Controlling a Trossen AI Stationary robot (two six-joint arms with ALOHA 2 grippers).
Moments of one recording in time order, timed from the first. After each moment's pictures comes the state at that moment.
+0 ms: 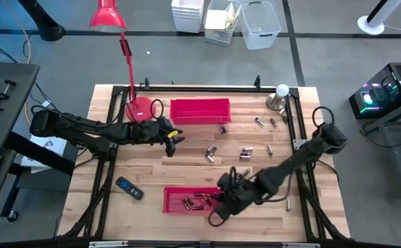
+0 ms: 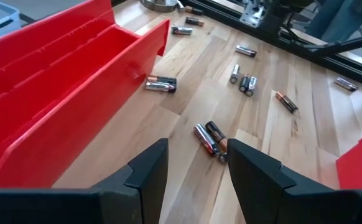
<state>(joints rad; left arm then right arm) 0.04 1.19 0.53 0.18 -0.22 -0.36 0.57 1.78 1.43 -0.63 0.26 1.15</state>
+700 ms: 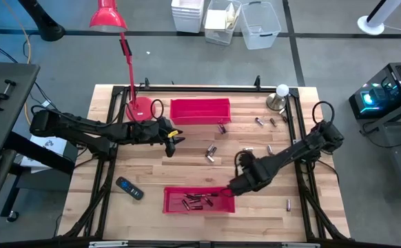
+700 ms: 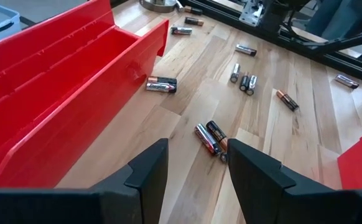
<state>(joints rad) 0.04 1.19 0.53 0.18 -0.22 -0.35 0.47 1.77 1.48 -1.49 0.10 1.49</state>
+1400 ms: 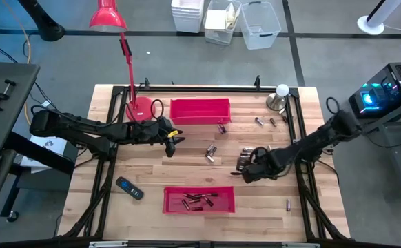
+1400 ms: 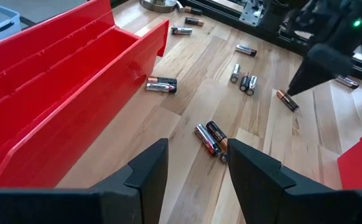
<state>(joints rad) 0.04 1.19 0.53 0.18 -0.22 -0.35 0.40 1.52 0.79 -0.67 0.18 2.17</state>
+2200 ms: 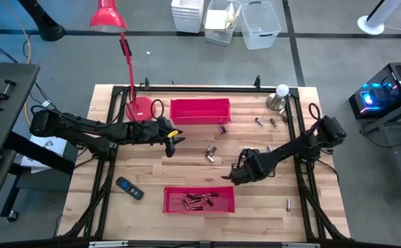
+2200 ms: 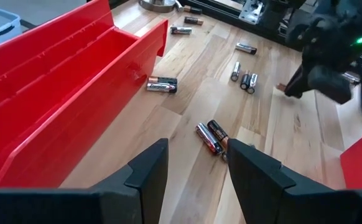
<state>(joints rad) 0.04 1.19 0.53 0.18 -0.22 -0.32 0.38 1.73 1.01 -0.90 0.16 1.95</state>
